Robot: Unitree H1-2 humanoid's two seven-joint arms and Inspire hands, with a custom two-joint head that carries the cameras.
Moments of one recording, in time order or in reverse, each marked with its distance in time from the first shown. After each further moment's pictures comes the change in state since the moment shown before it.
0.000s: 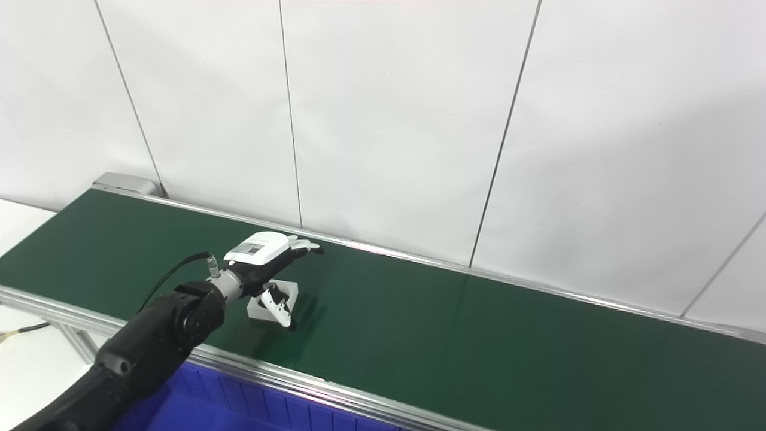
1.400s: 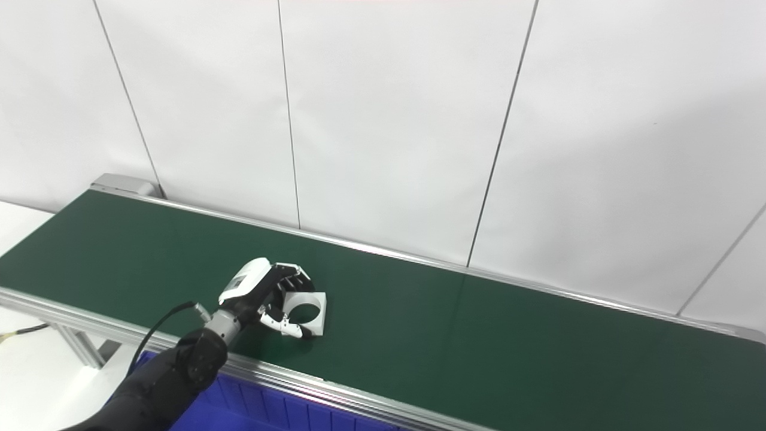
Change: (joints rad) left arm -0.015 -0.120 0.014 0.508 -0.293 -0.399 0.467; right arm 0.034 0.000 0.002 -0.041 -0.018 0.000 -0.001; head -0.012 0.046
